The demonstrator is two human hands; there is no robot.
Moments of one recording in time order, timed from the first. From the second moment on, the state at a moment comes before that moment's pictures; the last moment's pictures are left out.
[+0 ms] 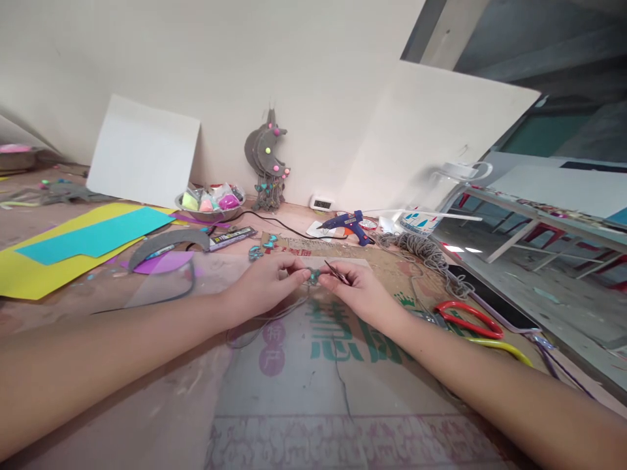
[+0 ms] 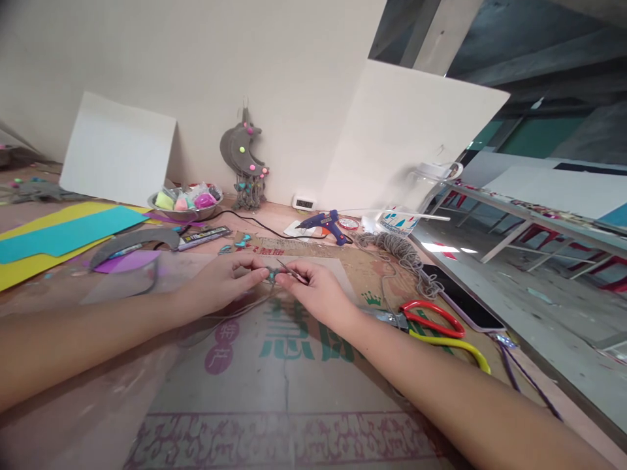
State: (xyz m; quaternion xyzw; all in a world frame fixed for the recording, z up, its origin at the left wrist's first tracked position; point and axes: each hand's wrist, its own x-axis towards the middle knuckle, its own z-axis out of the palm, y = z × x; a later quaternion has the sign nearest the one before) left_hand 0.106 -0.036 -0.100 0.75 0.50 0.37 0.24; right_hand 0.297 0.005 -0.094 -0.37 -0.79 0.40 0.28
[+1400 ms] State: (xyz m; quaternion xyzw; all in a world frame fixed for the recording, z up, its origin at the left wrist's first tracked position) left_hand 0.037 -0.012 -0.058 0.81 0.56 0.17 0.06; right_hand 0.296 0.007 -0.101 -0.37 -0.81 0.38 0.25
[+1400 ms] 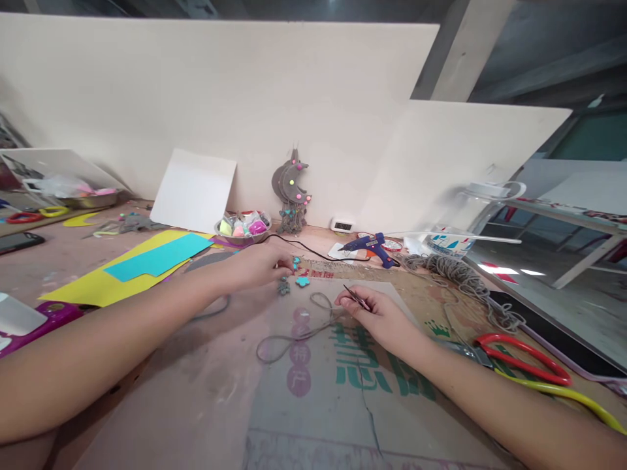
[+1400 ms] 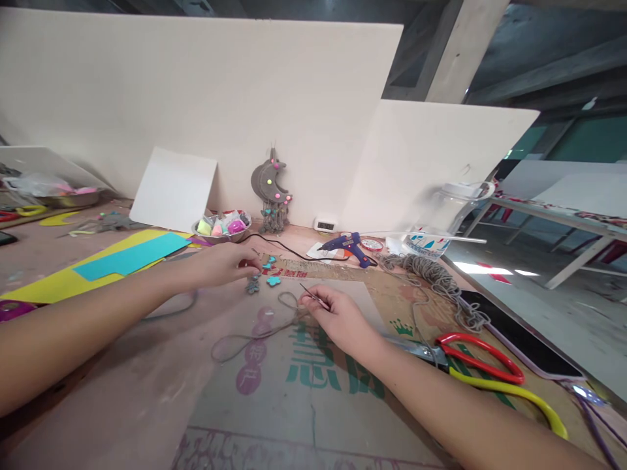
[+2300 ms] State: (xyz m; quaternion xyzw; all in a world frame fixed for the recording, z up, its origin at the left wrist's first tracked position) left_hand 0.073 -0.023 -0.072 0.76 0.54 0.33 0.15; right_hand 0.347 0.055 -0.061 -0.36 -0.93 -0.01 0.11
